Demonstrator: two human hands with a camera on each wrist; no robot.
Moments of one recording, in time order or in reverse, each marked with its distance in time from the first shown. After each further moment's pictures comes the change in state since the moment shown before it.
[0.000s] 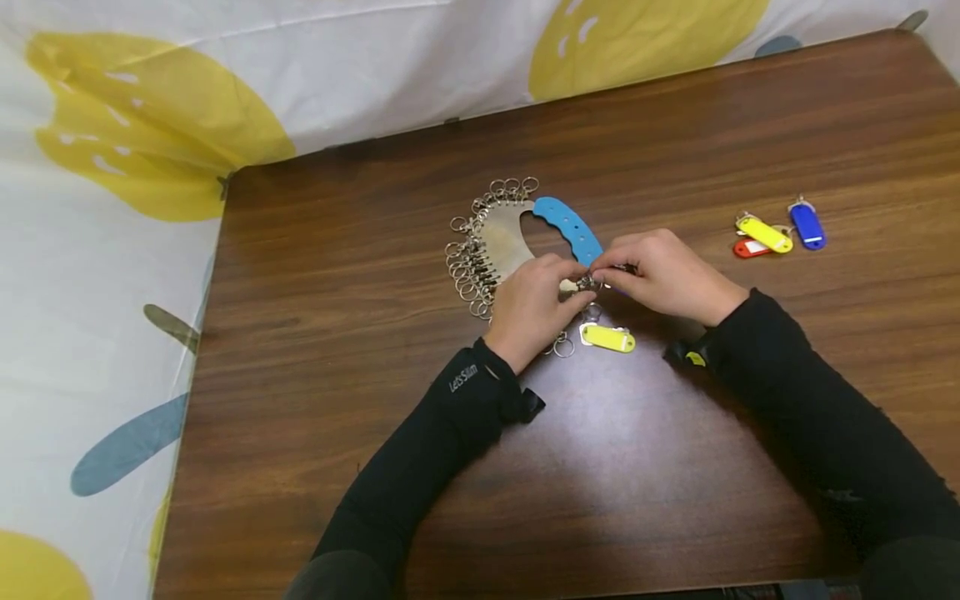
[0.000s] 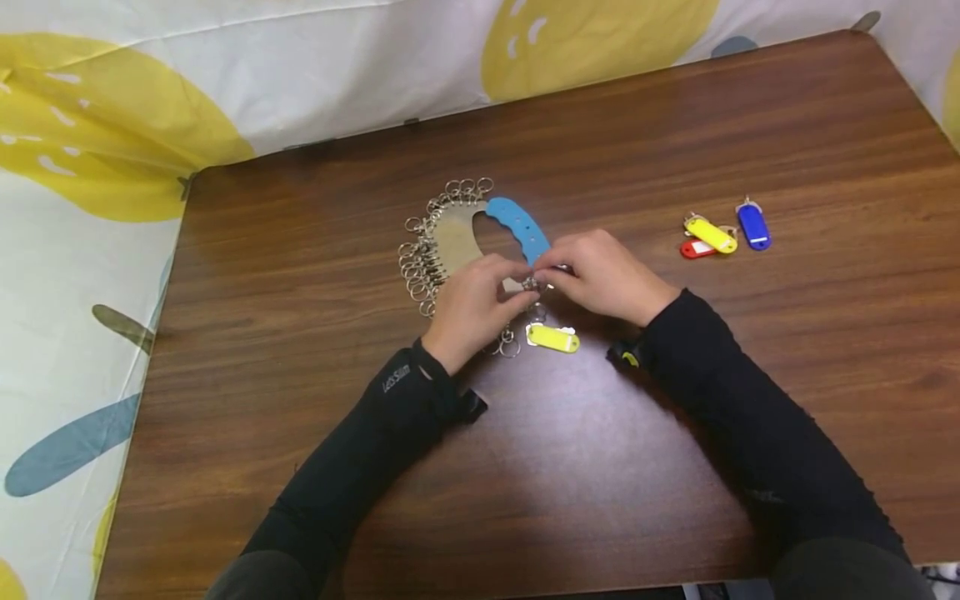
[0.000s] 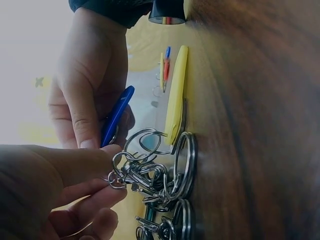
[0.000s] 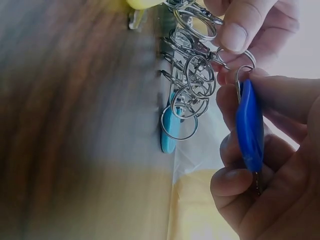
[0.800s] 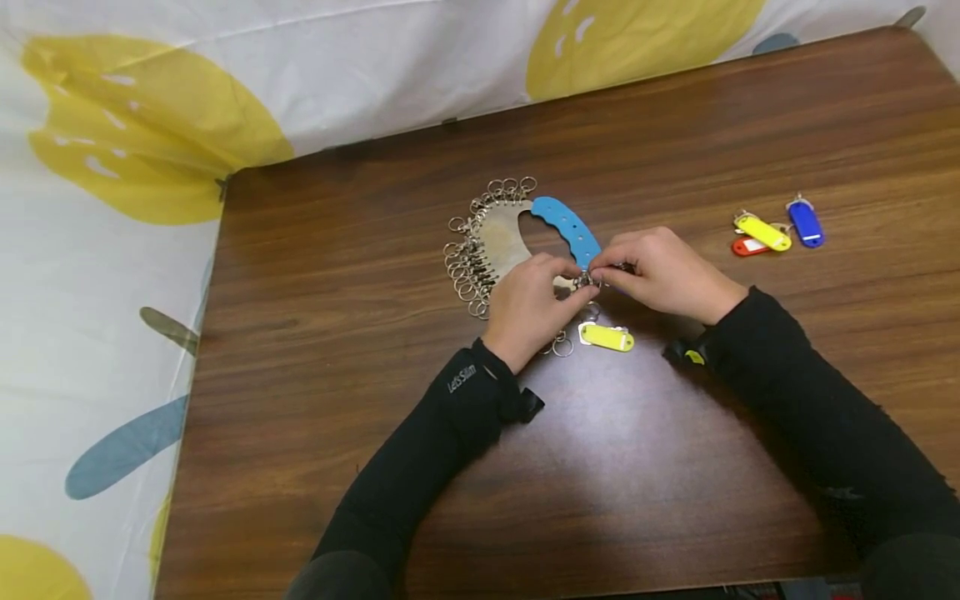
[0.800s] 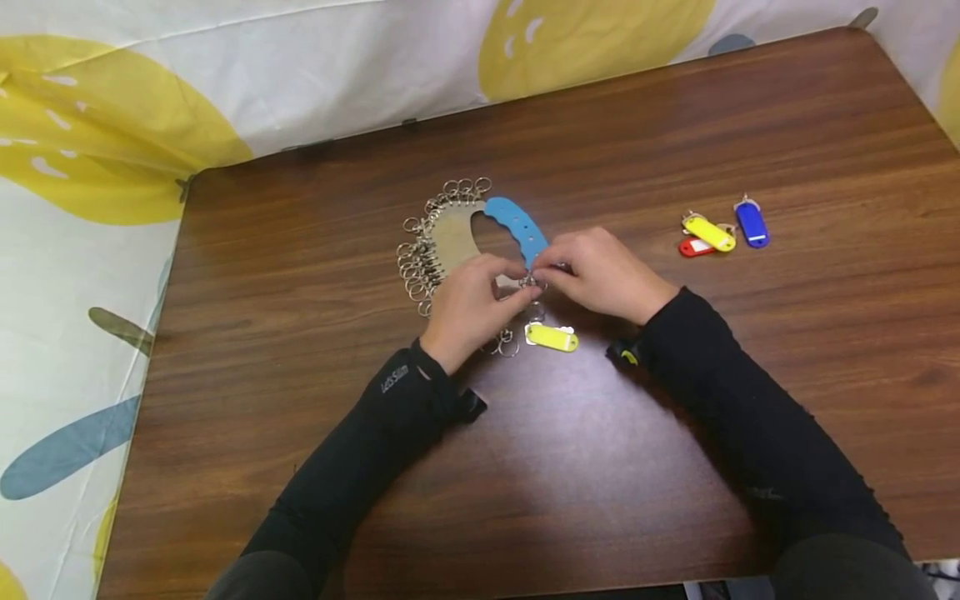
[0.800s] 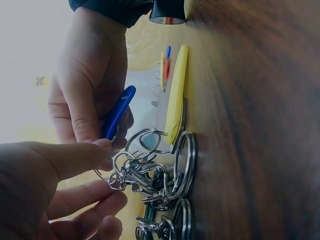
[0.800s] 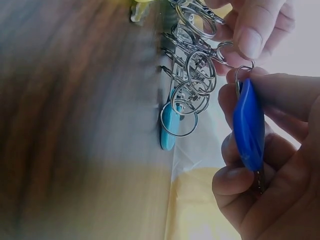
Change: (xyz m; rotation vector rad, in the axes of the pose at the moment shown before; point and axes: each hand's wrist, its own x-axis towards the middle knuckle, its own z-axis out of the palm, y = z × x) left_hand -0.001 0.000 0.001 -0.059 0.020 -0.066; right_hand 0.000 0.000 -0.001 -0.008 0.002 0.002
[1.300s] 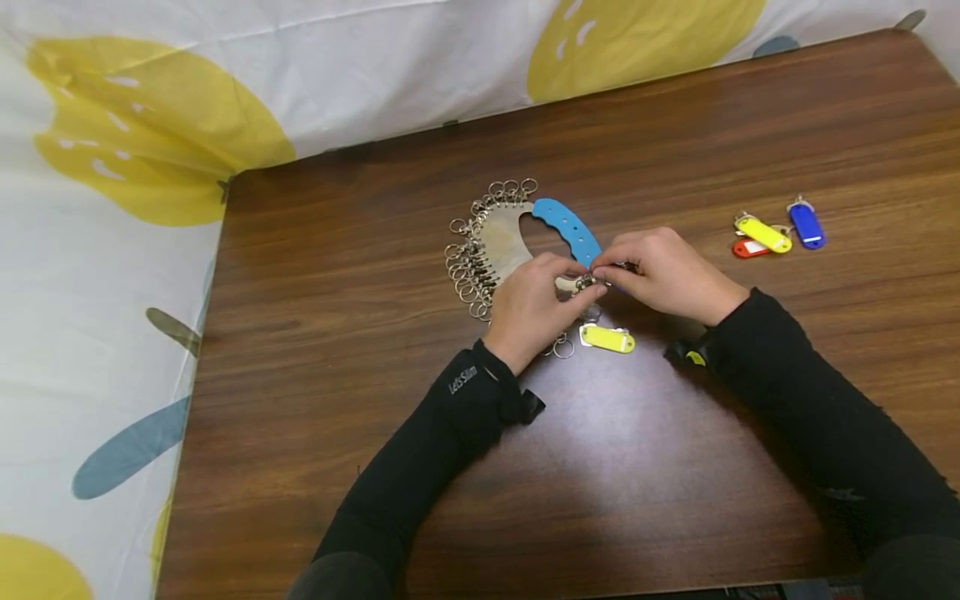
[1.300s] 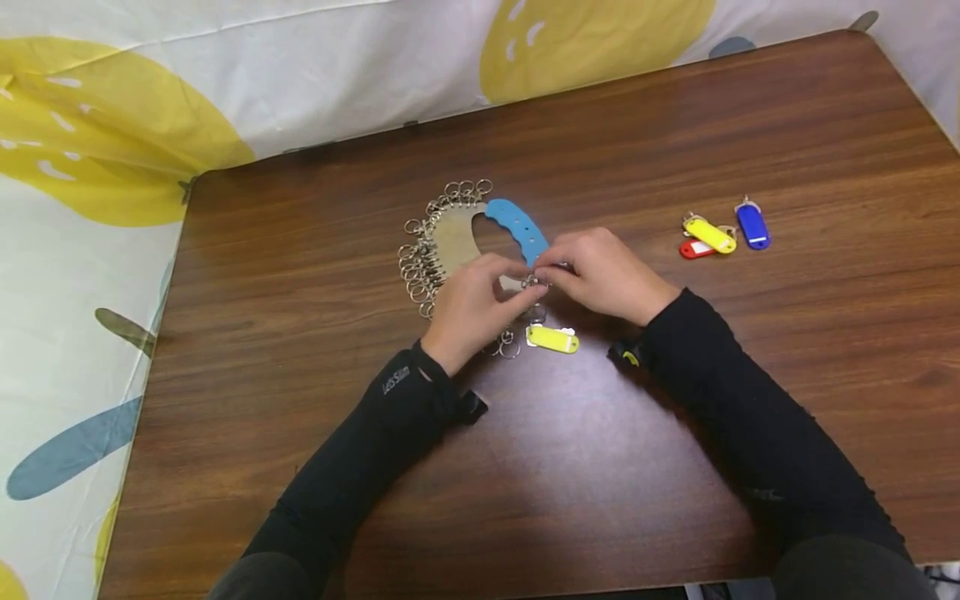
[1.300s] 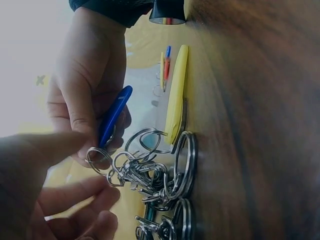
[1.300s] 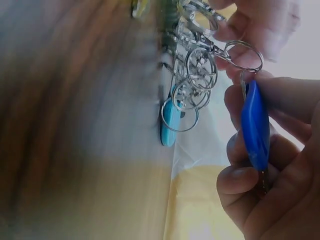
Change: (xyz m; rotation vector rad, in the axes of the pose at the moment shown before) left_hand 0.001 0.000 0.000 -0.016 0.026 0.035; right_hand 0.000 0.000 0.000 -0.010 0.012 0.002
